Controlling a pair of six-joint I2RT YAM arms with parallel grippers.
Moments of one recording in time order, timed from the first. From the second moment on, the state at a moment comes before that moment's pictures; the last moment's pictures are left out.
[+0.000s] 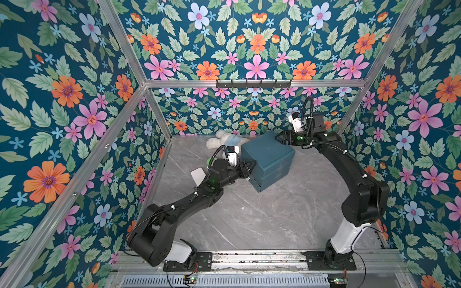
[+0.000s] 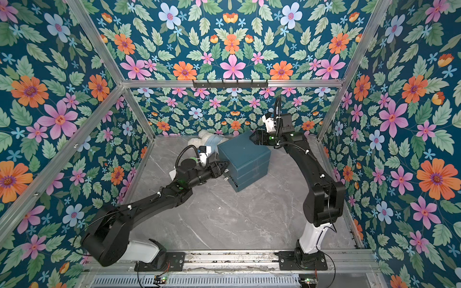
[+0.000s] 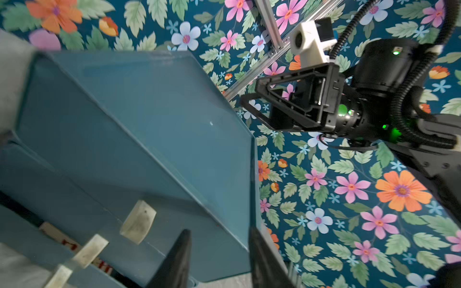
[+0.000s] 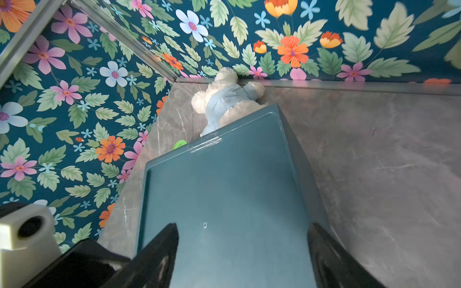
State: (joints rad) left arm -0.60 1.40 0.78 0.49 0.33 -0.77; right arm 0.20 1.75 1.73 -0.62 -0.48 0.24
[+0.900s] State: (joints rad) left arm -0.33 1.82 1.32 0.33 0.45 -0.54; right arm 0.21 1.32 0.99 -0.12 -0.43 0.66
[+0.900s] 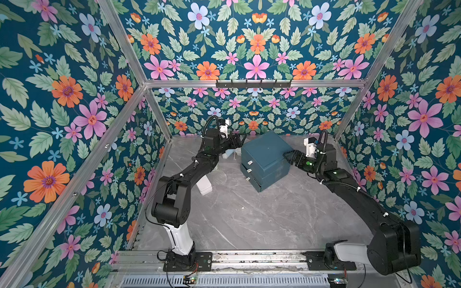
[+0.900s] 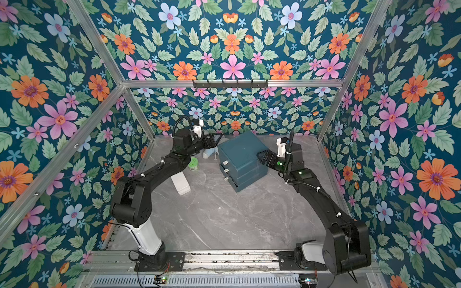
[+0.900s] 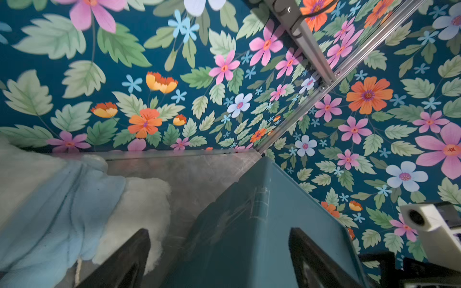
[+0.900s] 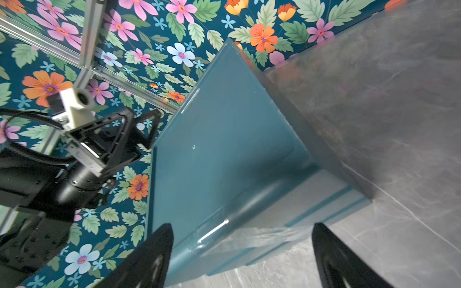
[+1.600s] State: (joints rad) left arm -0.35 1.83 1.17 0.49 0.69 -0.70; right arm 0.22 1.52 1.13 0.00 -0.49 0.71
